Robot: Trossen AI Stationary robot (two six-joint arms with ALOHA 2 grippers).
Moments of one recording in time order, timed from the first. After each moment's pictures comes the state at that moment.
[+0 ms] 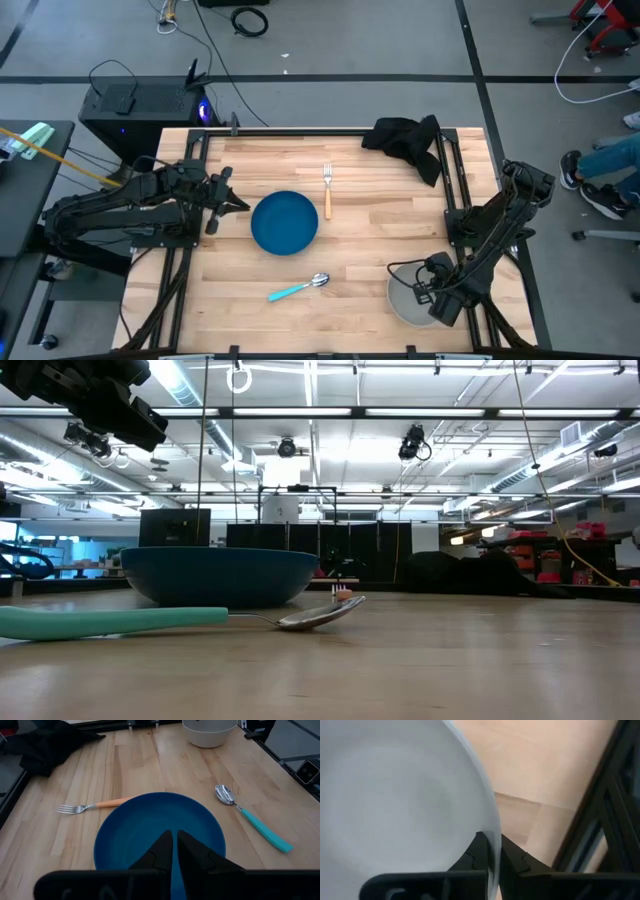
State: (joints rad) left arm 0.27 0.54 0.53 -0.49 0.32 0.25; right arm 0.96 1.56 0.91 -1.02 -0.04 2.31
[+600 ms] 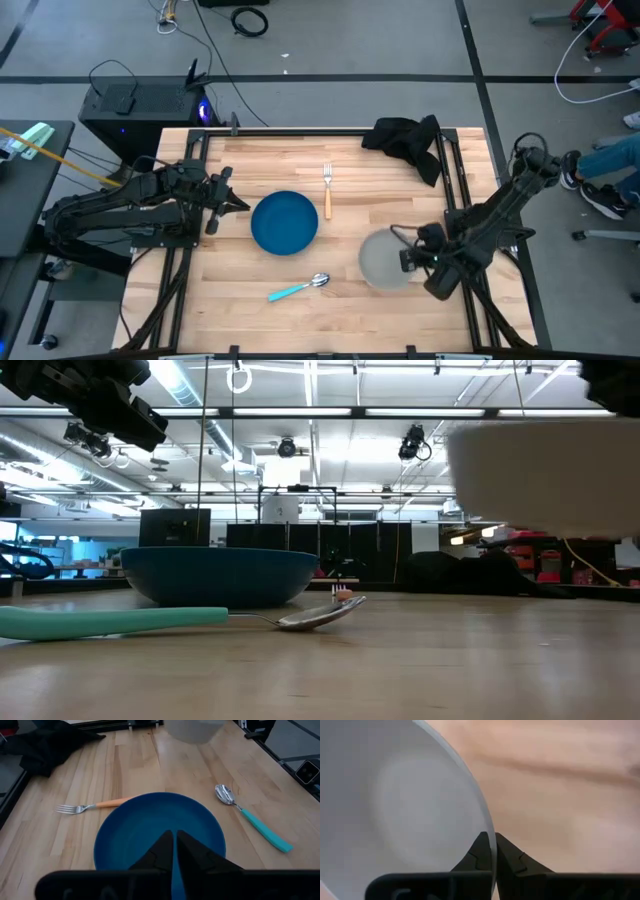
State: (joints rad) left arm 0.27 0.54 0.53 -0.49 0.32 0.25; right arm 0.81 1.31 0.90 -1.08 0.48 2.20
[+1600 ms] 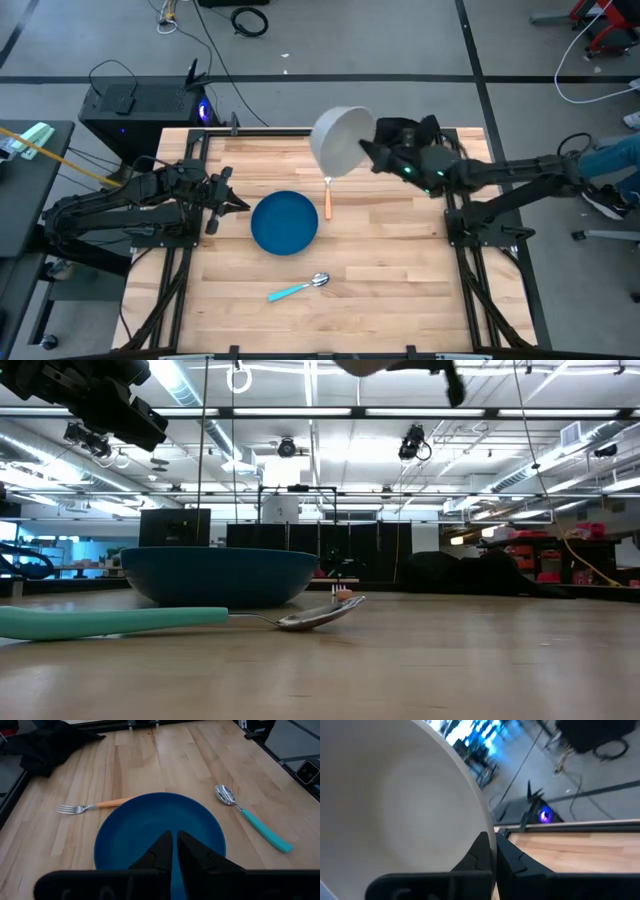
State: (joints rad) left arm 0.27 0.54 0.53 -0.49 0.32 0.25; right arm 0.02 1.10 0.96 0.06 0.65 0.88
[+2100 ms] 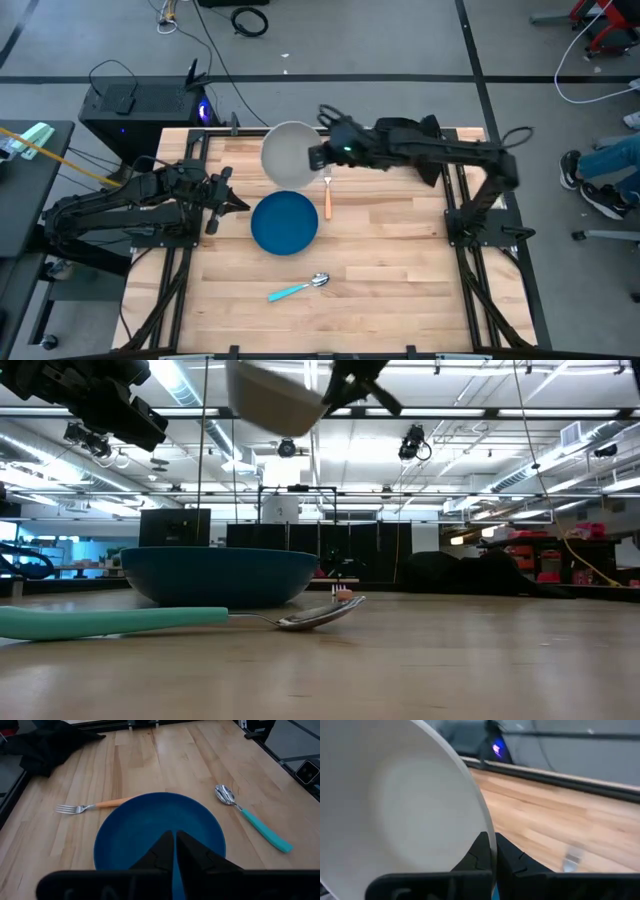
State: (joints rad) left arm 0.27 0.54 0.53 -0.49 0.32 0.25; right arm -0.12 1.71 1.74 -0.72 0.38 0.90
